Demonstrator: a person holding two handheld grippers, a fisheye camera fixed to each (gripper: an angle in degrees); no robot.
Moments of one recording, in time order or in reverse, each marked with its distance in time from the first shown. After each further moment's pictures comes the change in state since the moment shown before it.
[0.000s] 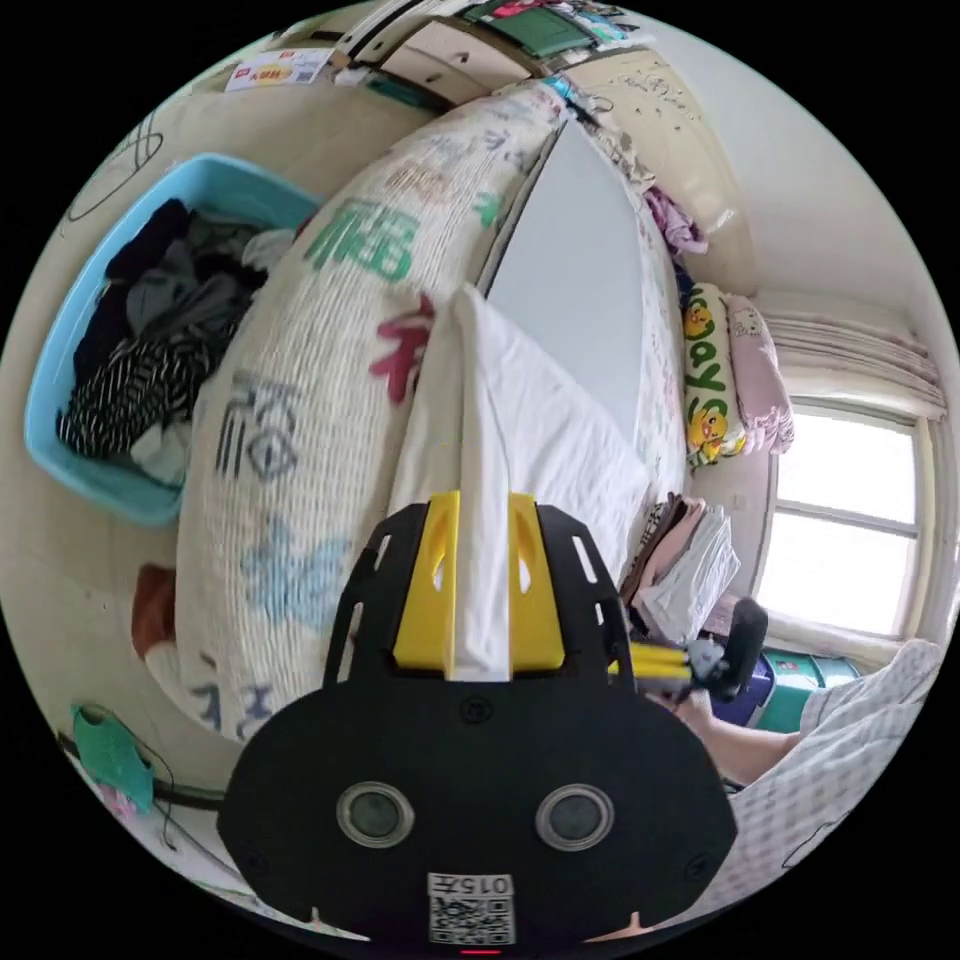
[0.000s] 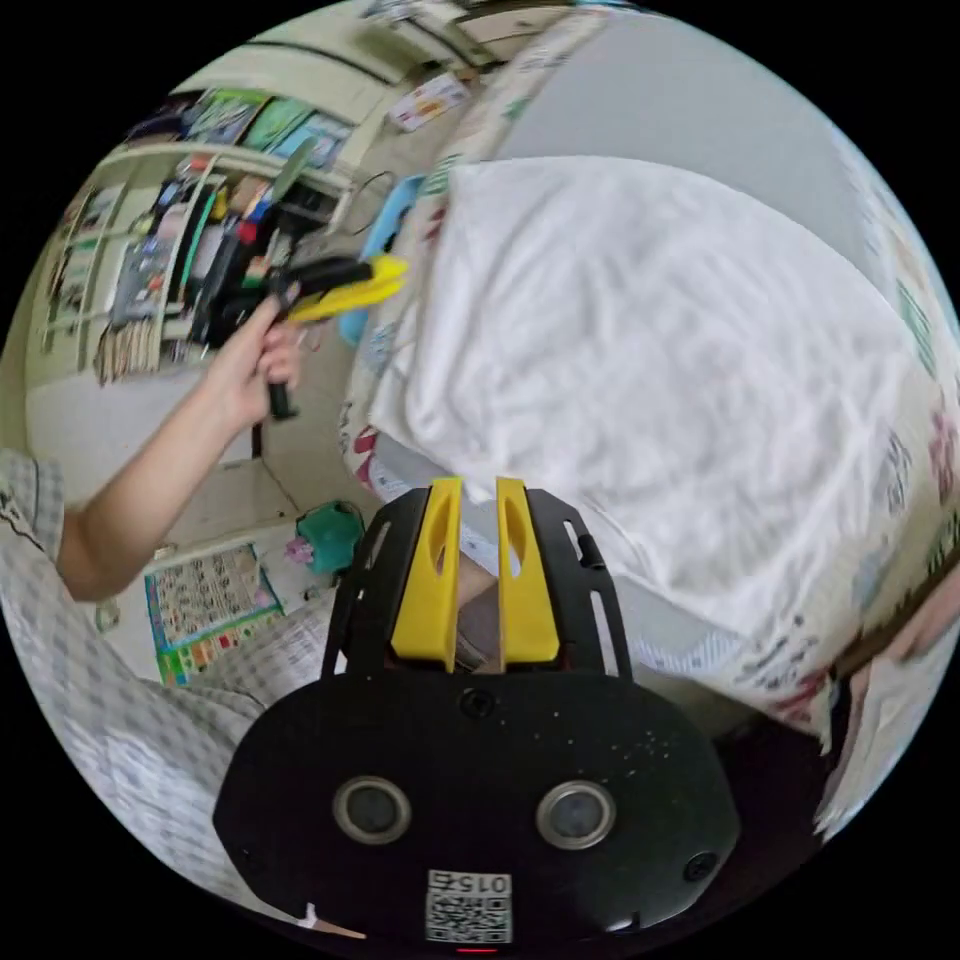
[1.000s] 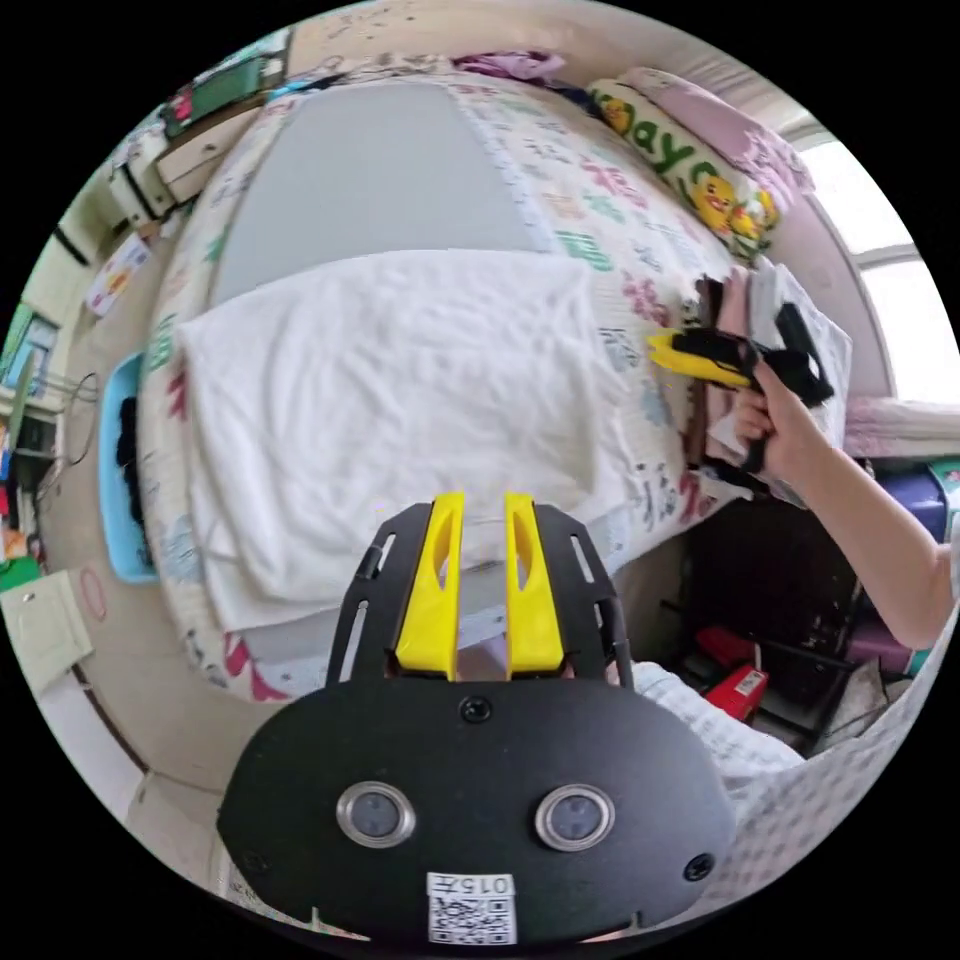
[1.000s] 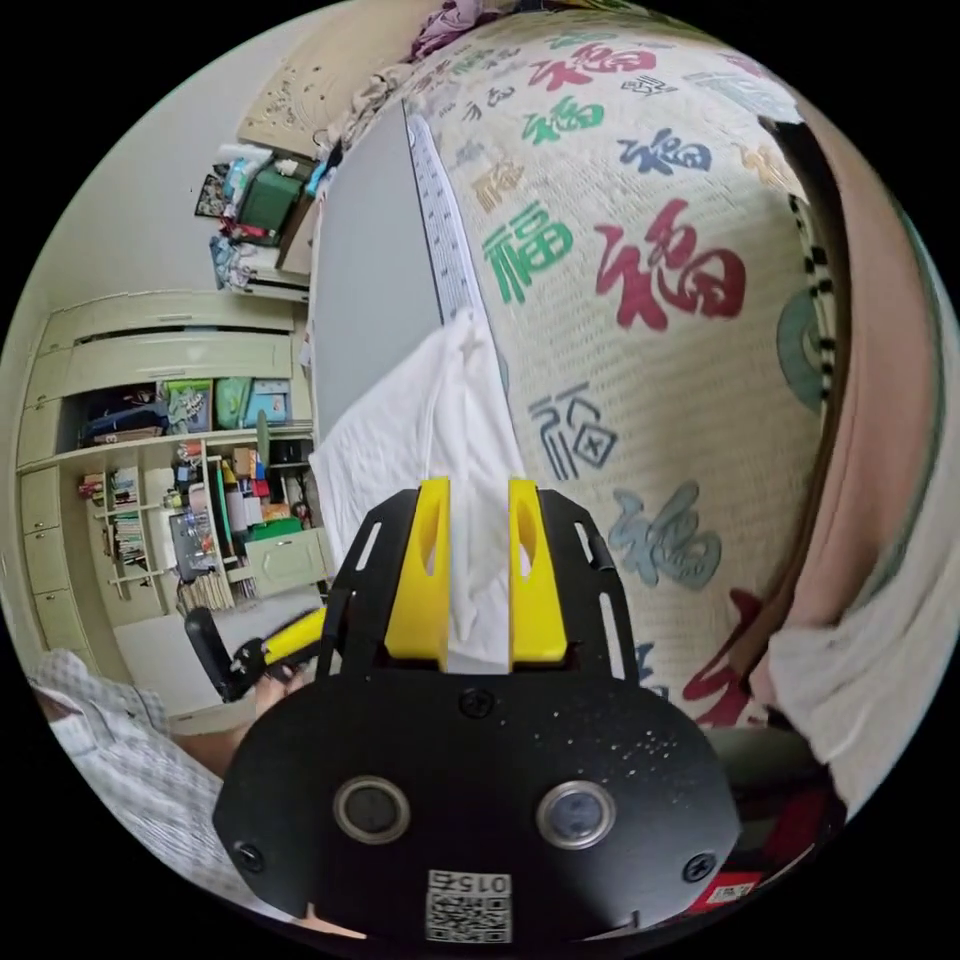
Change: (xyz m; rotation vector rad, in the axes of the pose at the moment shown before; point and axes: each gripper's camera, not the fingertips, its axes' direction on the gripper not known) left arm 0.395 0.078 0.226 -0.149 -0.357 0.540; right arm 0.412 0.164 0.027 0.399 -0.326 0.350
